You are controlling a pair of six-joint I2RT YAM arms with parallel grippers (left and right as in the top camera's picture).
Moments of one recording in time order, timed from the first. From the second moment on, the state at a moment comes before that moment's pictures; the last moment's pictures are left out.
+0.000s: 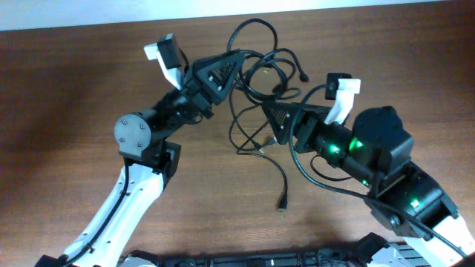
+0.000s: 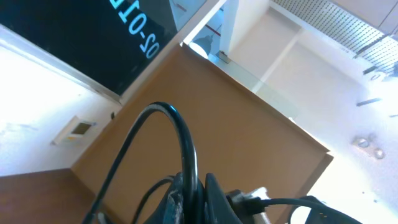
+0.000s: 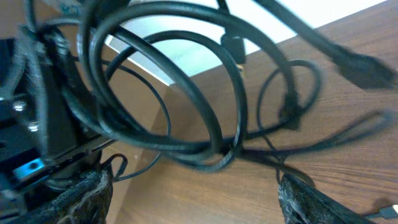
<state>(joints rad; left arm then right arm) -0.35 1.35 0.88 1.08 0.67 -1.14 0.54 0.94 1.08 -0.43 -0.17 0.79</state>
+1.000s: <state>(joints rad) -0.45 1.35 0.88 1.08 0.67 -1.20 0.54 1.00 1.08 -0.41 0.03 0.81</state>
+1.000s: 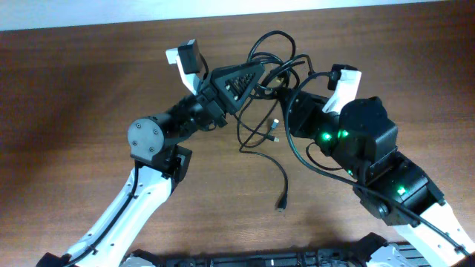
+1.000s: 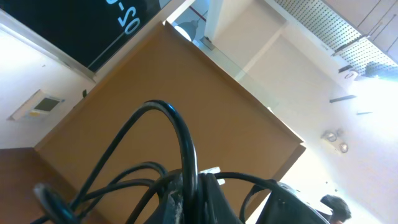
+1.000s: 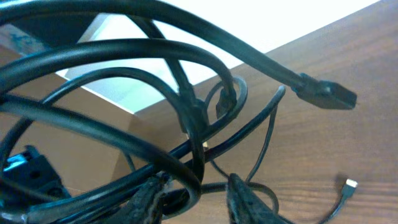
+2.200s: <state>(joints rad) -0.41 1.36 0.88 1.10 0.69 -1.21 0.54 0.94 1.10 -0.84 0.12 0.02</state>
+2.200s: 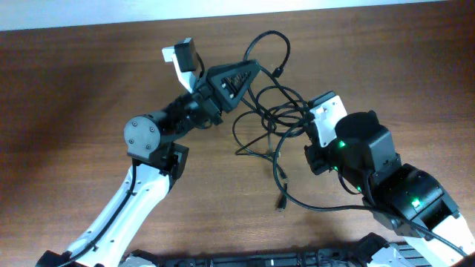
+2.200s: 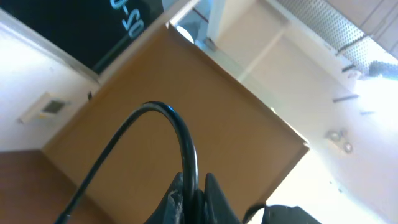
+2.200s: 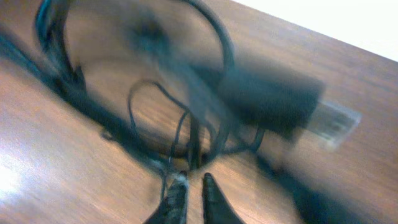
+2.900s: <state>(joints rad) -0.40 1.36 0.88 1.09 0.62 -1.17 0.54 0.59 1.08 -0.80 0.14 0.11</state>
